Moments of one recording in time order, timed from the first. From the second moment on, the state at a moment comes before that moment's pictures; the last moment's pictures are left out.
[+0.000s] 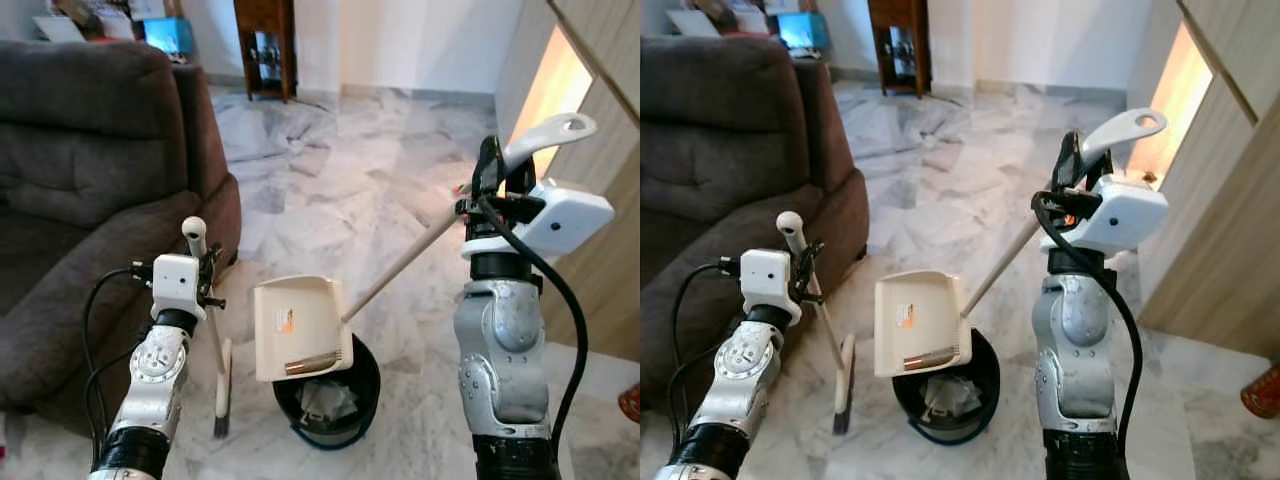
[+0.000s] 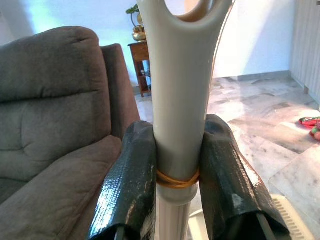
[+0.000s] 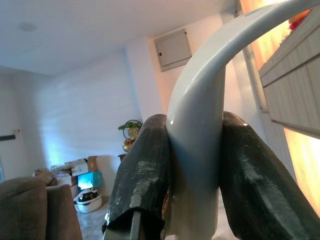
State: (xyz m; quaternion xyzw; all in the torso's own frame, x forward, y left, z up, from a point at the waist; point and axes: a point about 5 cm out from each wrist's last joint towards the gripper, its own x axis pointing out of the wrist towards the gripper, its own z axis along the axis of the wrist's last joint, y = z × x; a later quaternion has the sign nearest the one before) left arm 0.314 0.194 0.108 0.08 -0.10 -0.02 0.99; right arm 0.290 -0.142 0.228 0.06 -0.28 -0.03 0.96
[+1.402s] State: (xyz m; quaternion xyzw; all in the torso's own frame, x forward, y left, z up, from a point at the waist) left arm 0.313 0.193 0.106 0.08 -0.09 -0.02 0.99; right arm 0.237 -0.016 0.207 -0.13 -0.36 0.25 0.89
